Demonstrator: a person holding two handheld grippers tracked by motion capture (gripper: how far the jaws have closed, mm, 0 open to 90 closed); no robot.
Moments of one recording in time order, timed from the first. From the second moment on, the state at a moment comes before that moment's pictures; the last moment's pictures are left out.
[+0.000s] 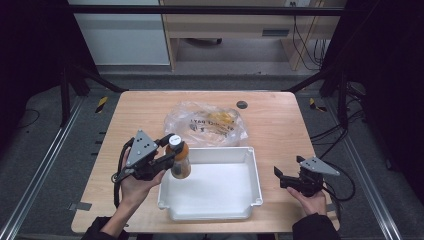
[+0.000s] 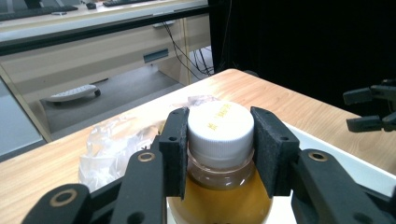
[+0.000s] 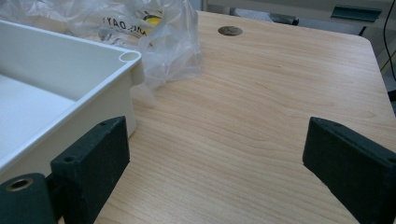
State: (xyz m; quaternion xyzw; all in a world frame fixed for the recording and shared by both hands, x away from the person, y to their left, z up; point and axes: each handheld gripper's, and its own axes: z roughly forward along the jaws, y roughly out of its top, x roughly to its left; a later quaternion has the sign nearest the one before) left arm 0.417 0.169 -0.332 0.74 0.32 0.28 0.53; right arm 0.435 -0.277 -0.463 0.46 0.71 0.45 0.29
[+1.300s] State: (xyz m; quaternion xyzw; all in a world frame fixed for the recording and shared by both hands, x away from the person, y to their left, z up) left arm 0.417 0.184 -0.396 0.76 0.35 0.25 0.48; right arm 0.436 -0.276 -0.464 0.46 0.71 0.45 0.29
